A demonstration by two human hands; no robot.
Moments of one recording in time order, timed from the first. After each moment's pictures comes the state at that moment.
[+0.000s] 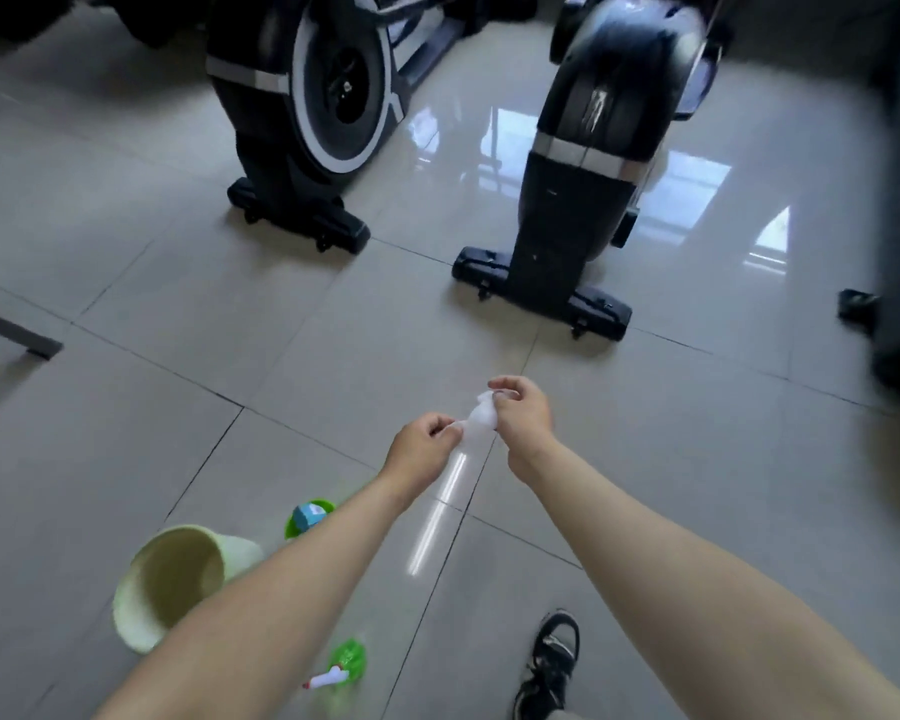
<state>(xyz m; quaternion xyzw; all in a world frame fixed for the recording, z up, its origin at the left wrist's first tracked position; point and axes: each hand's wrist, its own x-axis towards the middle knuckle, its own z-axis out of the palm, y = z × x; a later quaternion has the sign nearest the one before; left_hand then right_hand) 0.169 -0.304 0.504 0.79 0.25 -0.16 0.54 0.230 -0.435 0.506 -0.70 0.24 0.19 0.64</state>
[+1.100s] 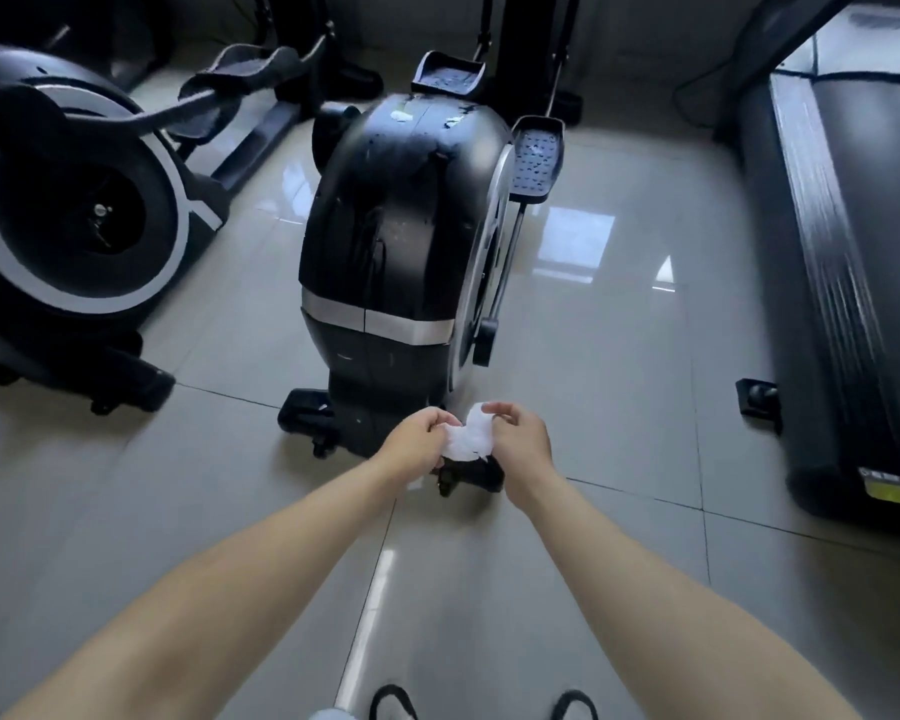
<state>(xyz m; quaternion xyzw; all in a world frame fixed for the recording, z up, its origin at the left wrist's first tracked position) 0.733 -0.600 0.404 0.82 0.12 -0.25 0.50 0.723 -0.745 0.408 -0.67 0.31 0.13 0.66</state>
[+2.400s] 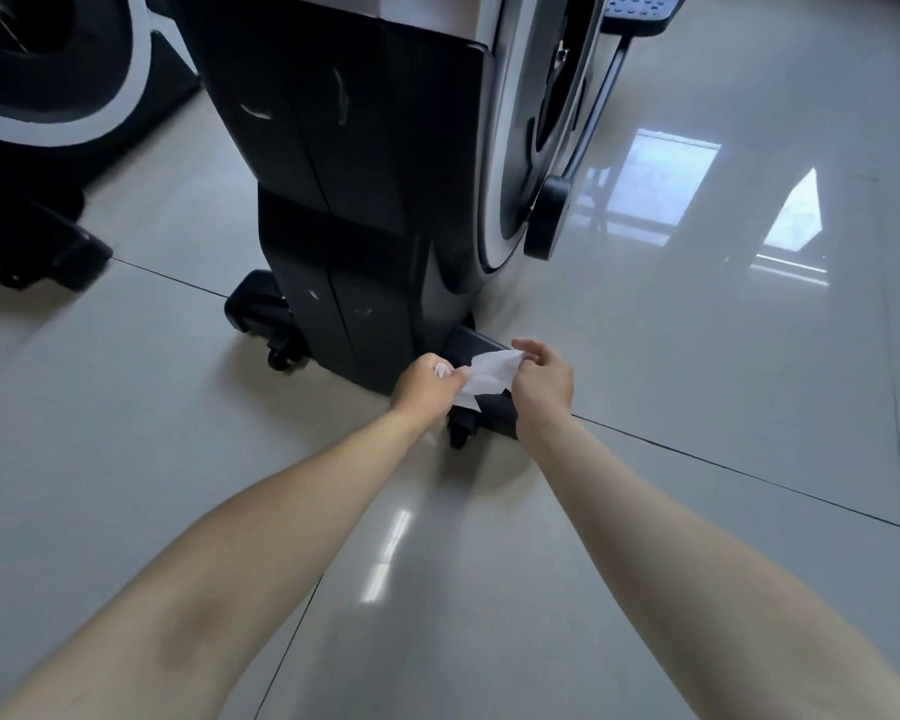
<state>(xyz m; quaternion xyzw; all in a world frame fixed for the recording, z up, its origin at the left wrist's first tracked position) 0.813 -0.613 -0.022 0.85 0.22 -0.13 0.46 0.825 -0.747 -0.009 -0.67 0.31 0.08 0.67</state>
